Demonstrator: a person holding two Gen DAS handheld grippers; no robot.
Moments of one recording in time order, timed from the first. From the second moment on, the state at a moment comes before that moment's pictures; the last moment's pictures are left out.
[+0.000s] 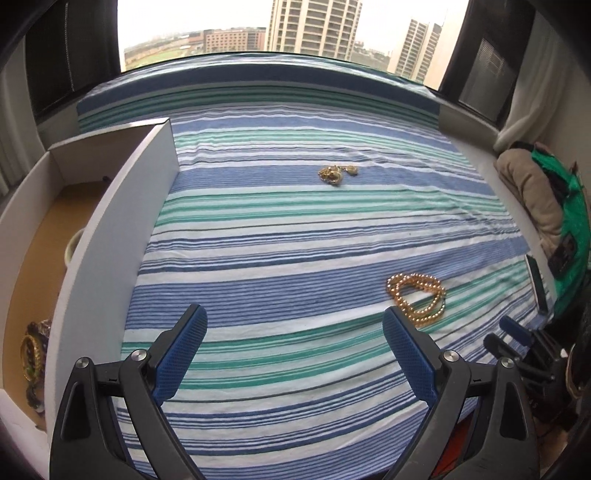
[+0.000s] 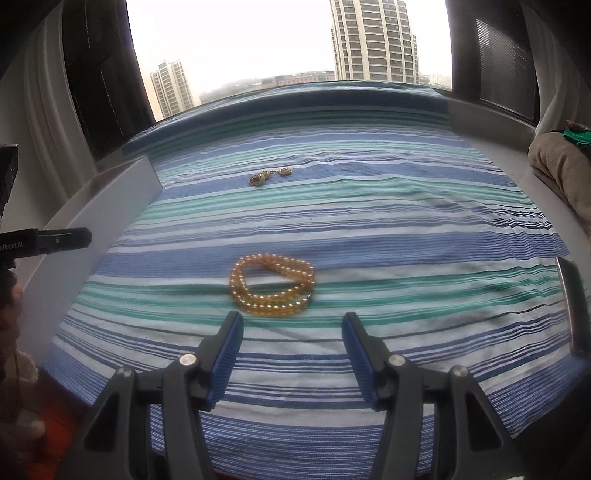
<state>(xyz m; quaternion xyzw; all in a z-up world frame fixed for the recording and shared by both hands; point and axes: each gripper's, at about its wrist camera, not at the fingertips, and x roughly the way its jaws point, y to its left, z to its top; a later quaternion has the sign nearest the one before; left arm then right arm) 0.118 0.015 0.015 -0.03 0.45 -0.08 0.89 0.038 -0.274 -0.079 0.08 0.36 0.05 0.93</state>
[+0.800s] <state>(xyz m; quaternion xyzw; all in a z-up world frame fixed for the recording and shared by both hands) 0.340 -0.058 -0.040 -0.09 0.51 -0.11 0.85 0.033 -0.302 -0.089 0.12 0.35 0.05 0.93</state>
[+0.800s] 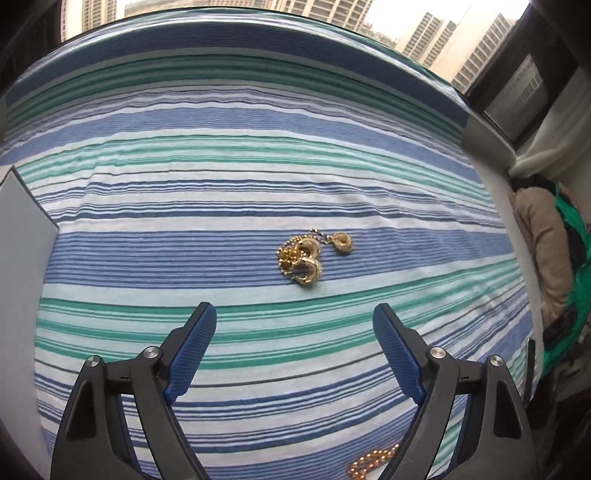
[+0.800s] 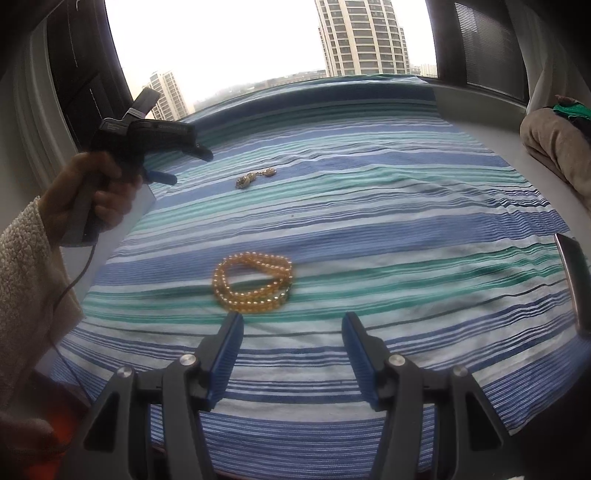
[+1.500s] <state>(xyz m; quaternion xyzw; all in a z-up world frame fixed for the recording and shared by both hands) 0.364 -0.101 -0.062 0.00 0.50 -0.11 0.86 0.048 -0.322 -0.102 0.14 0.37 0.04 0.92</state>
